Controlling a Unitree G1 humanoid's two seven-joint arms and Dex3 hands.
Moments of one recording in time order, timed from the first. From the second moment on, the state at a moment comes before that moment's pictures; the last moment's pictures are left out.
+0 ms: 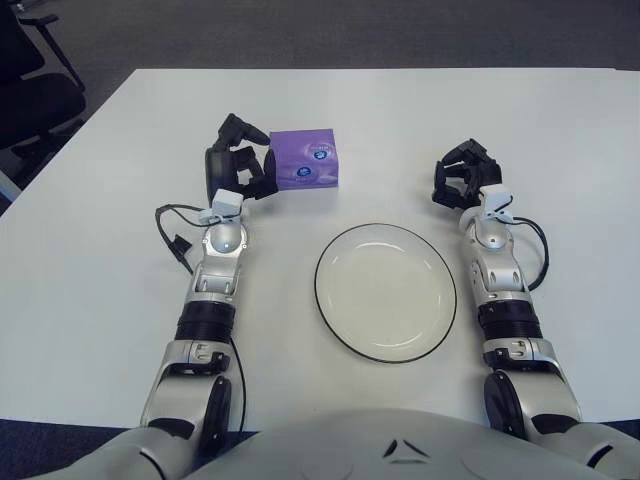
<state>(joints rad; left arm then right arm) -0.31 0.10 0.06 0.26 0.25 -0.39 0.29 -0.35 -0.09 -0.11 0.31 -0.07 -0.08 -0.20</state>
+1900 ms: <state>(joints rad) -0.56 0.40 -0.27 0.42 0.91 -0.24 0.53 -0.34 -0.09 -0.10 0.29 -0.07 -0.02 -0.20</state>
